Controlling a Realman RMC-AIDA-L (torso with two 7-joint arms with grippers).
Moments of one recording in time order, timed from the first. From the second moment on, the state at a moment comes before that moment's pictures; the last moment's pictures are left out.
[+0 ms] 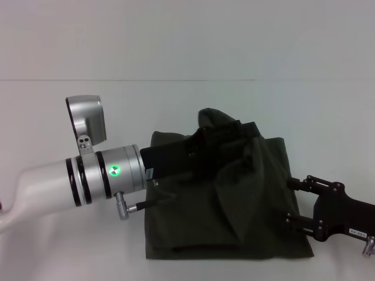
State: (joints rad) left arm -0.80 -2.17 0.39 0.21 2.04 1.41 -2.18; right arm 0.42 2.09 -0.50 -0.42 -2.02 -1.45 0.87
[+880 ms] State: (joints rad) left arm -0.69 -2.14 0.41 0.35 2.03 1.60 -2.09; right arm 0.33 2.09 -0.25 -0.52 -2.01 -1.62 0.92
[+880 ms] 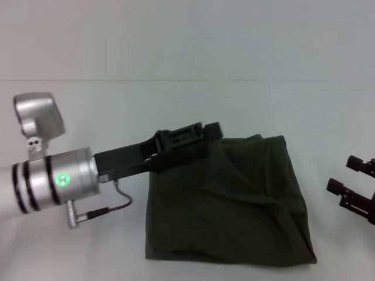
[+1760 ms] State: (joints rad) left arm -0.47 -2.05 0.69 0.55 2.05 1.73 -1.48; right arm 0.57 2.10 -0.86 -0.92 -2.04 -1.53 1.68
